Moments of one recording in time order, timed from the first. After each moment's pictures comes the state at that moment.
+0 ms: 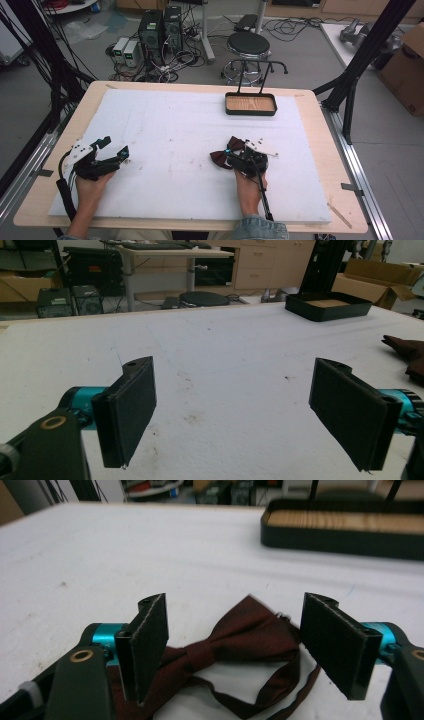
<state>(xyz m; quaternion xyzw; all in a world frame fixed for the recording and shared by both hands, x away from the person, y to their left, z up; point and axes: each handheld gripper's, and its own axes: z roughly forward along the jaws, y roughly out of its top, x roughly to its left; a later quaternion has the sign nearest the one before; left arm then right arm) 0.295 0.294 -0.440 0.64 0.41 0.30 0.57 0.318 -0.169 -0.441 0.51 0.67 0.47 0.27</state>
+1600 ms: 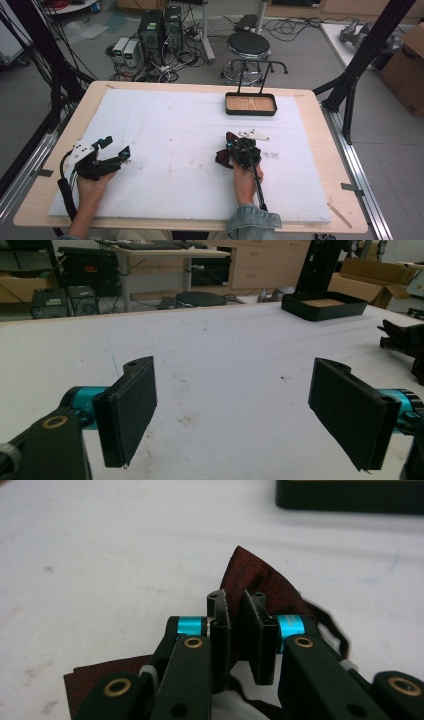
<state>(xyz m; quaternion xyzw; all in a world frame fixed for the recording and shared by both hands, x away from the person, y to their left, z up) 0.295 0.291 -0.440 0.64 0.41 0.30 0.57 0.345 -0.158 -0.435 0.53 0.70 0.43 0.22</state>
